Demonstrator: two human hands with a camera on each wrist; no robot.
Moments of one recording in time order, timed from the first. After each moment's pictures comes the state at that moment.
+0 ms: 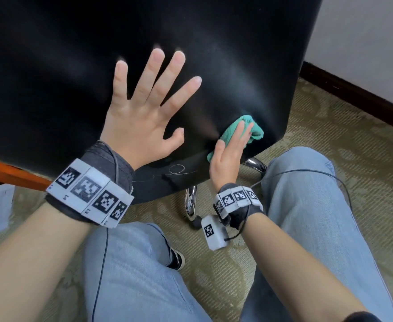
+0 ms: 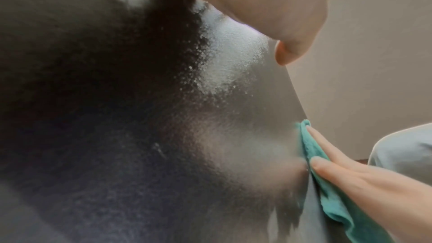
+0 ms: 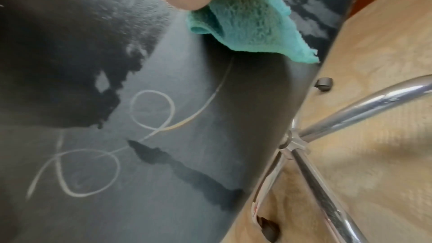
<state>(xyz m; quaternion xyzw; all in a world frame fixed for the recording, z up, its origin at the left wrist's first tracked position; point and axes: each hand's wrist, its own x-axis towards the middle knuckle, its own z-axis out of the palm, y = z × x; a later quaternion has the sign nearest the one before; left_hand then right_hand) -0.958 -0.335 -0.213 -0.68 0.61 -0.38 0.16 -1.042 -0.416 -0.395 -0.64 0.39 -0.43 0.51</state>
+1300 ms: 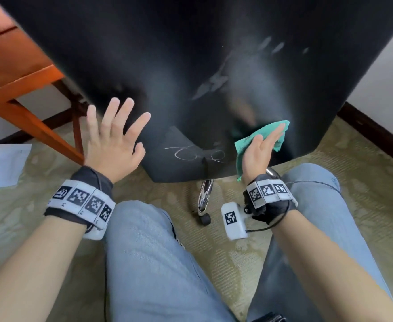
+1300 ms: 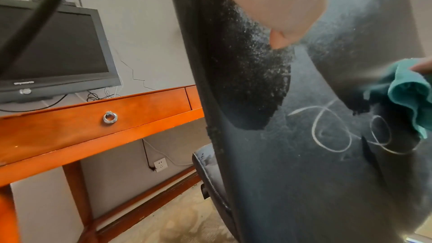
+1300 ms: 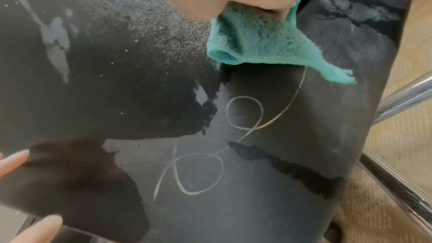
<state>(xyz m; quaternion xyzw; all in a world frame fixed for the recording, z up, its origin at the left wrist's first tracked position) -0.902 -0.152 -0.254 -0.76 0.48 -0.43 0.07 -1.034 -0.389 -0.352 -0.57 0.45 -0.33 0.59</state>
